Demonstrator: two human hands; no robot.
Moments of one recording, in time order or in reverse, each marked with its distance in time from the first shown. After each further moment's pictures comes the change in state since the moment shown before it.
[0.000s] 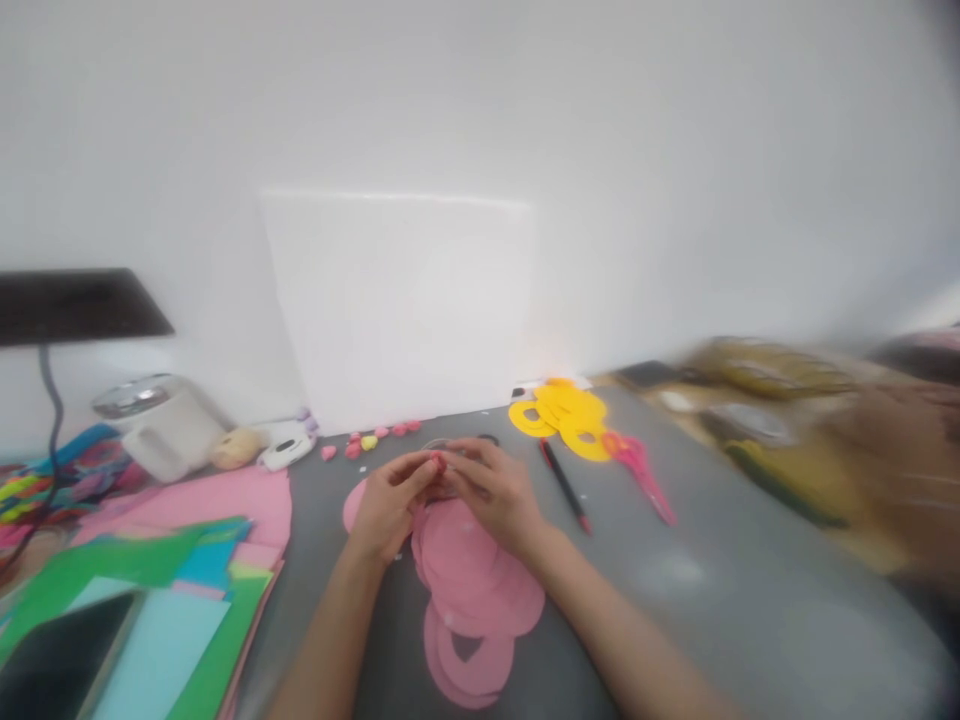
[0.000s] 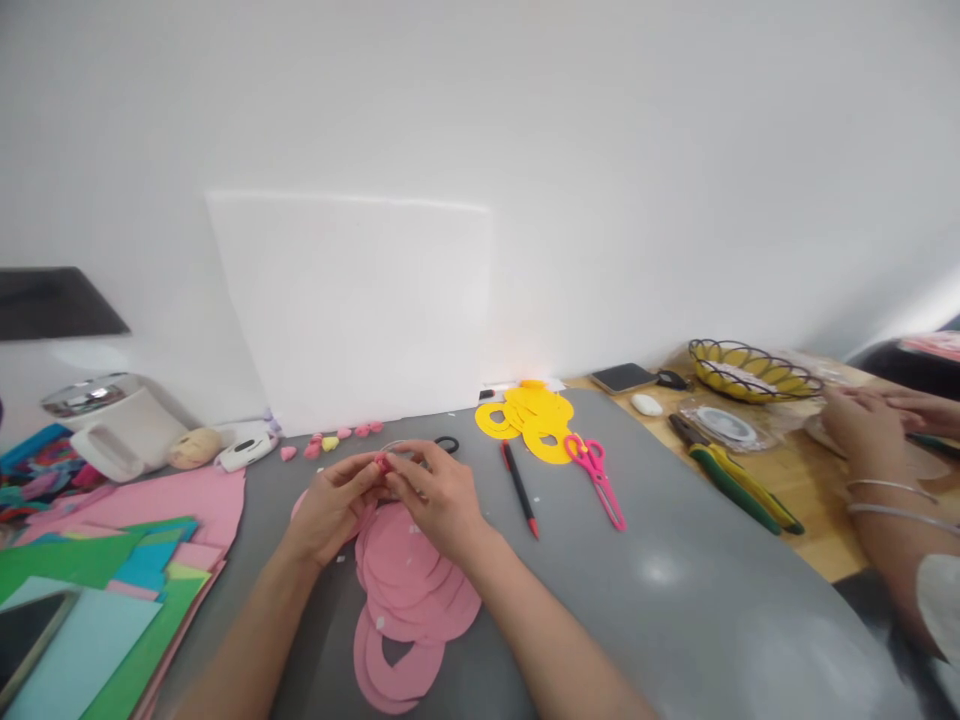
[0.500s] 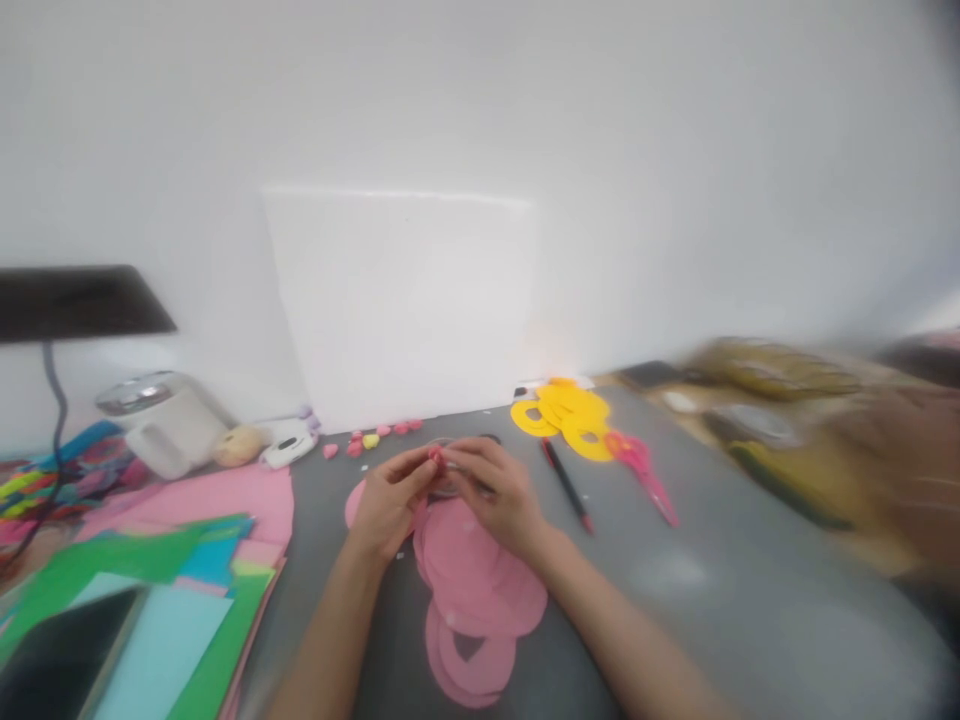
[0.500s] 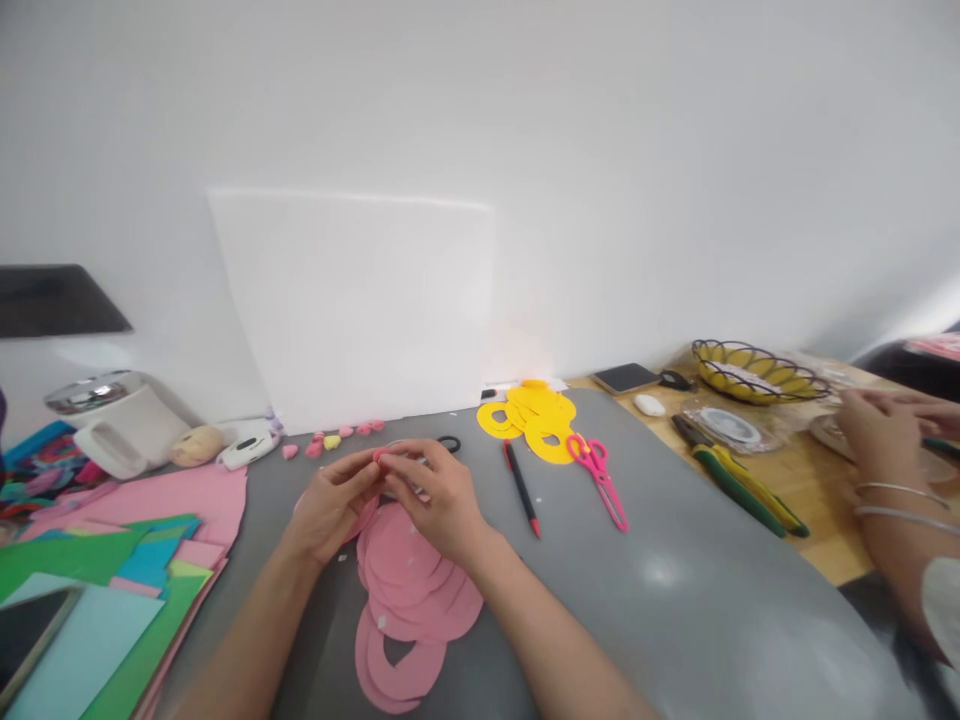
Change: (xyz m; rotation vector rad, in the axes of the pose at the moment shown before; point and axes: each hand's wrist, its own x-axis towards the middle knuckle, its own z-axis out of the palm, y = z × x) left_hand -0.001 0.005 0.002 -0.026 0.052 0.003; right_hand 0.003 -0.003 -0.002 0.159 -0.023 0.003
